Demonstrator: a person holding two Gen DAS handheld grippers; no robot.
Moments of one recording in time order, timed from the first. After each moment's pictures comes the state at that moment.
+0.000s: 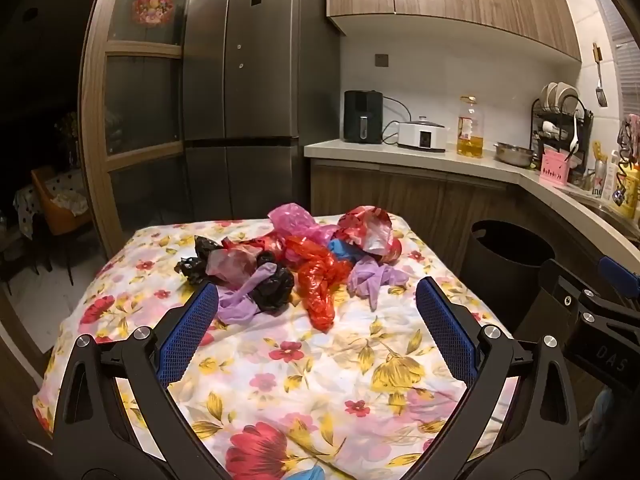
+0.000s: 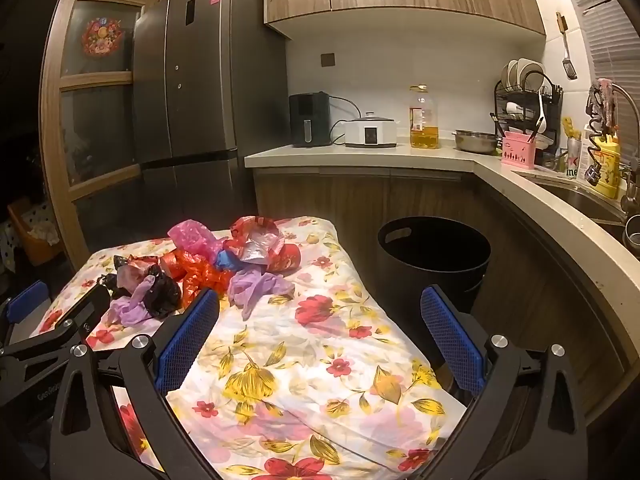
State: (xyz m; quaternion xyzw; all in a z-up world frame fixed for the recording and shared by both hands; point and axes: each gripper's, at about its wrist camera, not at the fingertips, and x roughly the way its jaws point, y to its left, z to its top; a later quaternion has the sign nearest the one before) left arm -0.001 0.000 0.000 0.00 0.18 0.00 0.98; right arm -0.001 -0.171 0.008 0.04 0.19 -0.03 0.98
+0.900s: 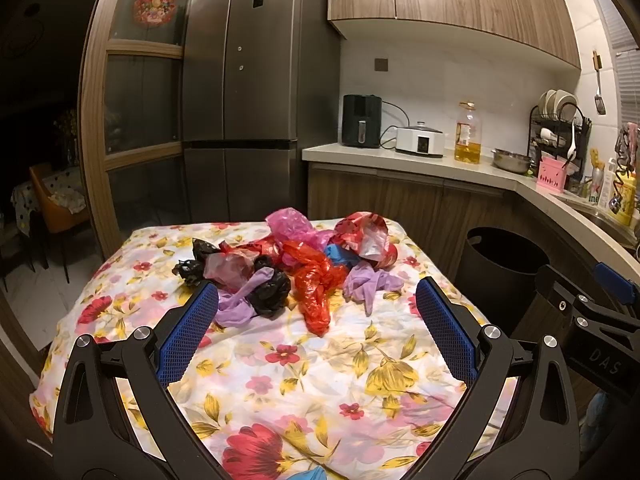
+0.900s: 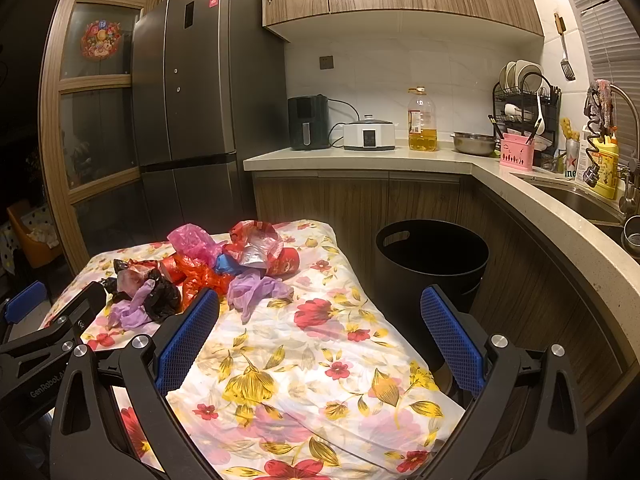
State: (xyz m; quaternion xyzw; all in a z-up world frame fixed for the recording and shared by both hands) left arm -0.003 -0.001 0.010 -0.01 0.18 0.00 0.98; right arm -0.002 -0.172 0.012 0.04 0.18 -0.03 0.98
